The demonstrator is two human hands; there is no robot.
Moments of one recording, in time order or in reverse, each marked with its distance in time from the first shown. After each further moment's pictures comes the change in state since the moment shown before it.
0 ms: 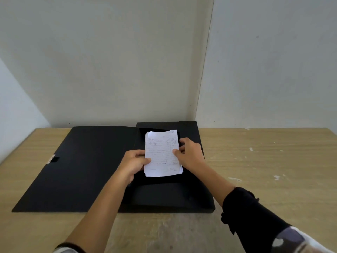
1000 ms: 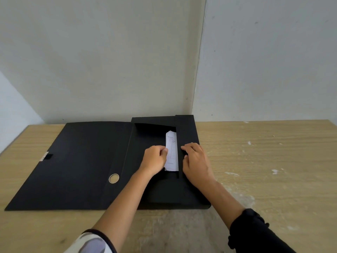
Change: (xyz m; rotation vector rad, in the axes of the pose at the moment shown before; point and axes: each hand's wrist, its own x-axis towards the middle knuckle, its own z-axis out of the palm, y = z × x) left_hand 0.005 0.002 0.067 0.514 -0.008 0.338; right_hand -0.025 0.049 0.004 -0.309 0.189 -0.300
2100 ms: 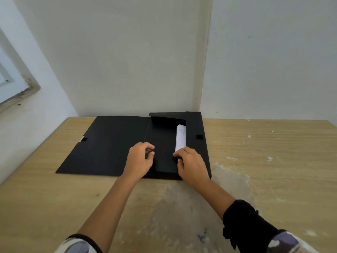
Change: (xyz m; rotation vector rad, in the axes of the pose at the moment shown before) left_hand -0.107 -0.033 -0.052 0.148 0.329 0.155; right_hand -0.072 -0.050 -0.014 0.065 -0.090 -0.149
